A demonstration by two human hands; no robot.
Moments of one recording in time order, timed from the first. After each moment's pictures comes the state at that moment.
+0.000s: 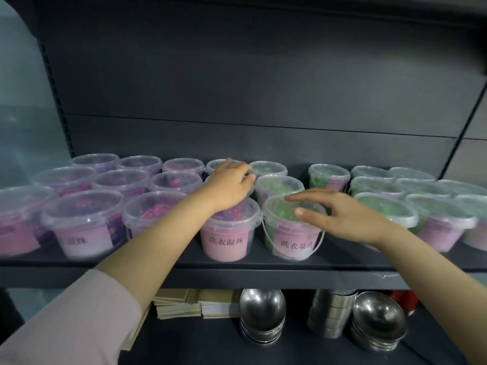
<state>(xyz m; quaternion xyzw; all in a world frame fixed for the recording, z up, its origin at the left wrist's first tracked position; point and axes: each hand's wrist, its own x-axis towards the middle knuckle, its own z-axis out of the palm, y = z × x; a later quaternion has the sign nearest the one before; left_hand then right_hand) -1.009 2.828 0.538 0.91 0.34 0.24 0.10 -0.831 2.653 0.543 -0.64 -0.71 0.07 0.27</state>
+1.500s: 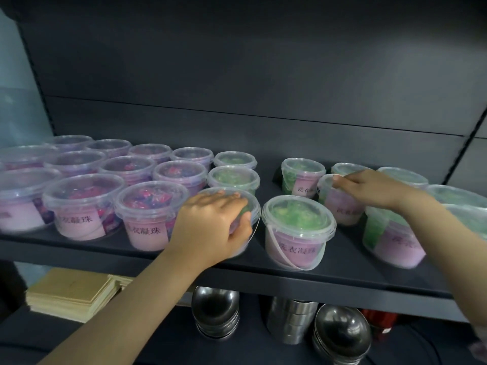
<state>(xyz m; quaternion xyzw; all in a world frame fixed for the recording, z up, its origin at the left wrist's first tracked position) -0.937 2.704 0.486 0.85 0.30 0.41 -0.16 -0.626 2.661 0.559 -0.80 -0.59 0.04 0.11</state>
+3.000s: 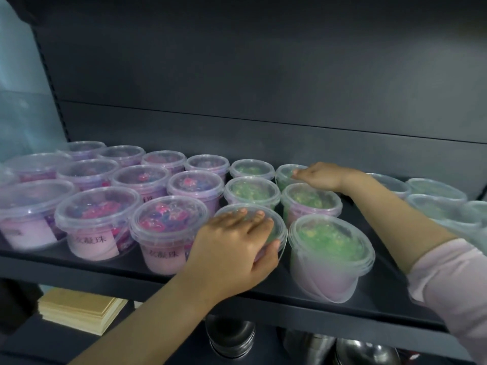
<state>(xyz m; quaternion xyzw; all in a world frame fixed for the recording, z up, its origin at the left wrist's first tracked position) -0.944 2.716 0.486 0.88 0.28 0.37 -0.15 -0.683 2.789 0.566 -0.77 -0.63 0.09 0.04</state>
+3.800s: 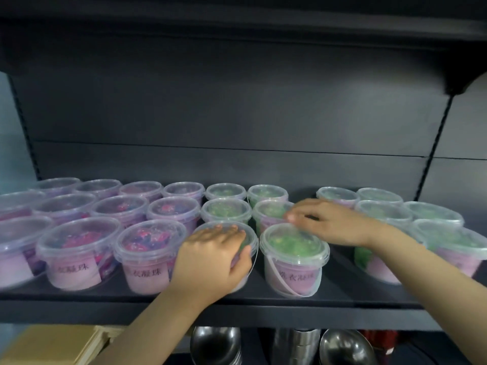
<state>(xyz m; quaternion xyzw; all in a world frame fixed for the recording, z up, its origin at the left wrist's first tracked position) -0.941 2.709 0.491 0.88 0.30 0.35 -0.12 -0.696 2.644 0.561 -0.66 -0.73 0.06 0.17</state>
